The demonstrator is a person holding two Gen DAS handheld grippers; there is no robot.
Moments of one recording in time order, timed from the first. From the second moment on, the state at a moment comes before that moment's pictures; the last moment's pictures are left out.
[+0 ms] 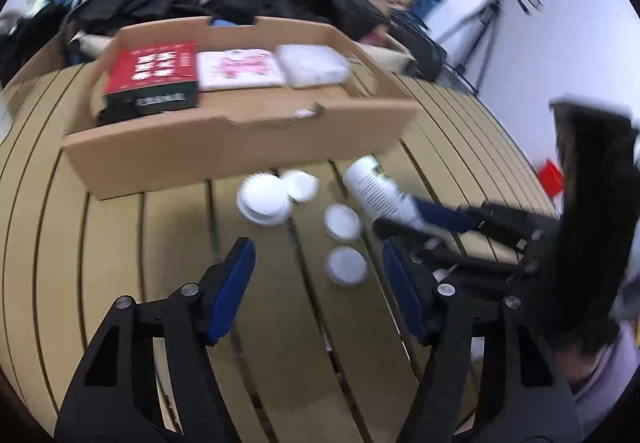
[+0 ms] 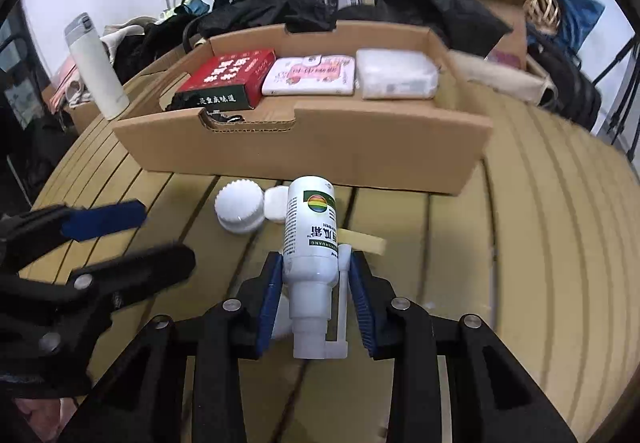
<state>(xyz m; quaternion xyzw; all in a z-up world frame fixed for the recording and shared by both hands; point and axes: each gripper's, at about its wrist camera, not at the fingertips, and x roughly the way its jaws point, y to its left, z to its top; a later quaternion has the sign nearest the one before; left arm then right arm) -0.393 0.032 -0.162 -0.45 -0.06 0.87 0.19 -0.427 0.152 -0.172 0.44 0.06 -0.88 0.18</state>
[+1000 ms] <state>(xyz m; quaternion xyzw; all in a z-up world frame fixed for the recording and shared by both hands) -0.214 -0.065 -0.049 -0.40 -0.10 0.91 0.06 -0.246 0.208 -0.067 0.40 0.02 -0.89 0.19</state>
